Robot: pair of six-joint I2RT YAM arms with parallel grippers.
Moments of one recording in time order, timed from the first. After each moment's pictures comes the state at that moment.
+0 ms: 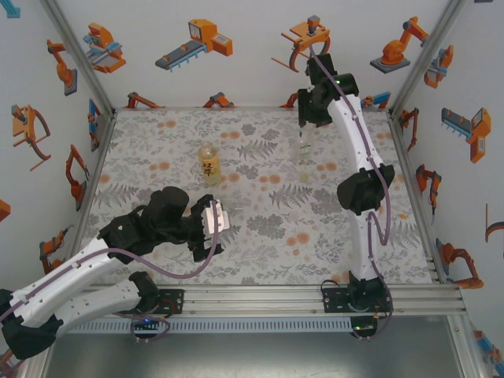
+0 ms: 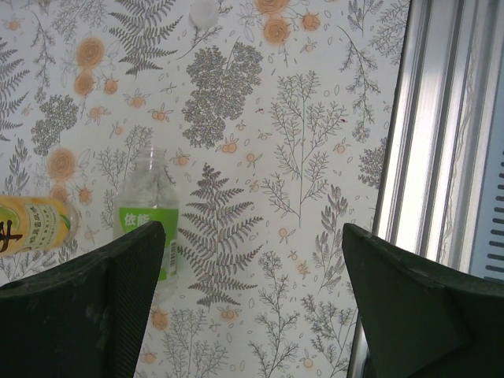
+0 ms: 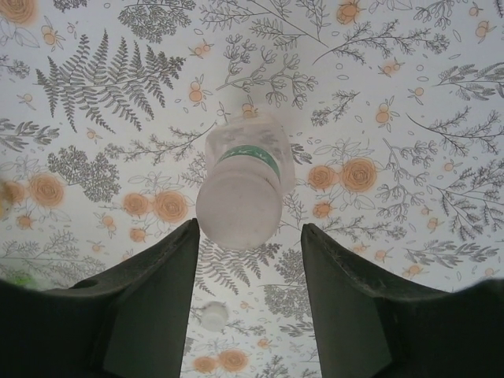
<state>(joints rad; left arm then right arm) -0.94 0.82 0.86 -0.67 0.28 0.47 0.29 2.29 2.61 -1.31 0.07 0.16</state>
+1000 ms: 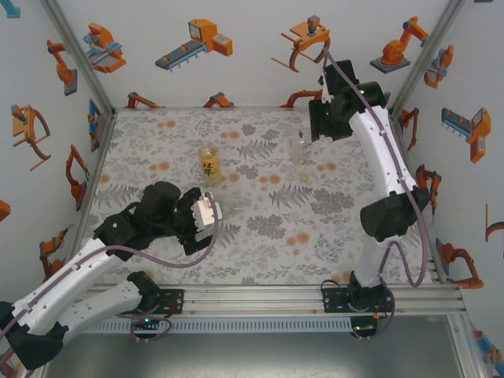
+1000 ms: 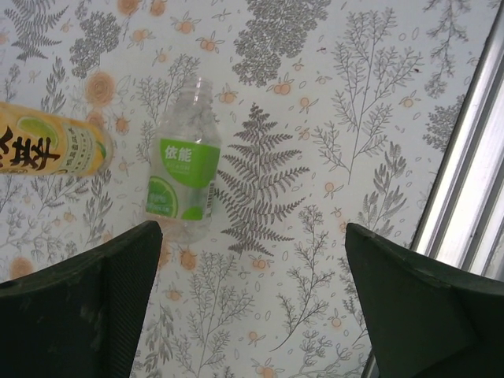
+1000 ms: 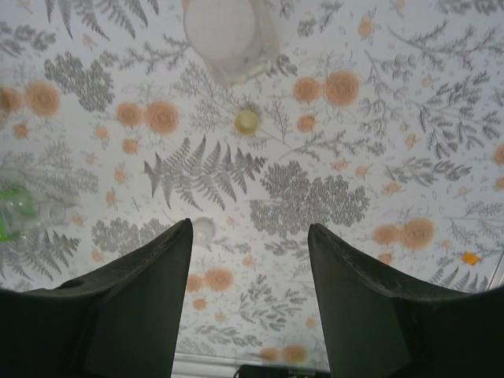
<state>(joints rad) -0.78 0.82 0.85 -0.75 0.23 0.55 0.29 1.86 2.14 -1.31 0.05 0.14</state>
